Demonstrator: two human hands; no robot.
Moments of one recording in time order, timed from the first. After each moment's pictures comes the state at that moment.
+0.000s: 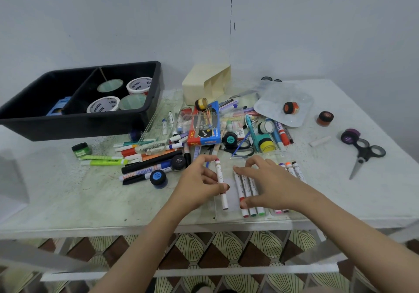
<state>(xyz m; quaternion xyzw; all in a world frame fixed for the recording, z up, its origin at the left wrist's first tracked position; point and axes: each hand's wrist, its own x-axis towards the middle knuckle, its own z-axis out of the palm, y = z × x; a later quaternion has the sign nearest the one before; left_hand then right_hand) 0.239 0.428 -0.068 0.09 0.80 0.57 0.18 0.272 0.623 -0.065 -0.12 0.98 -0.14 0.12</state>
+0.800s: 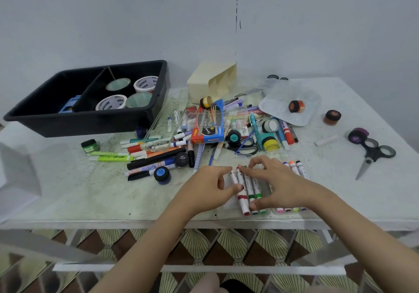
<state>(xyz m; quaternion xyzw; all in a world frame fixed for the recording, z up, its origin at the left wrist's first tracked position) 0.244 0.440 -0.064 0.23 0.92 0.29 0.14 0.274 0.639 -0.067 -0.16 0.96 -0.18 0.16</state>
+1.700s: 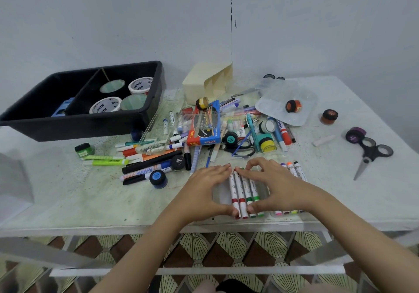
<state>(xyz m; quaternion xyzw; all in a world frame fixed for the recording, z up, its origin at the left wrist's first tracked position) 0.241 0.429 -0.078 0.33 0.91 0.21 0.13 0.274 0.639 -0.068 -0.15 0.96 -0.19 0.15</state>
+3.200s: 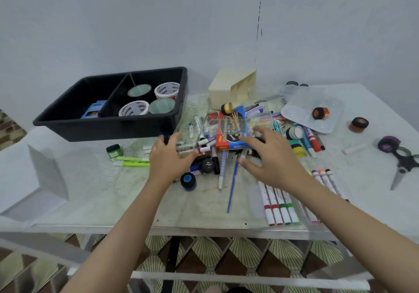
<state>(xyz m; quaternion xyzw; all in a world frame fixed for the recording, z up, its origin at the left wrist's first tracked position) 0.155 0.332 -0.076 0.00 0.97 0.24 -0.05 0.224 0.570 -0.050 -0.09 0.98 -0.14 -0.12</state>
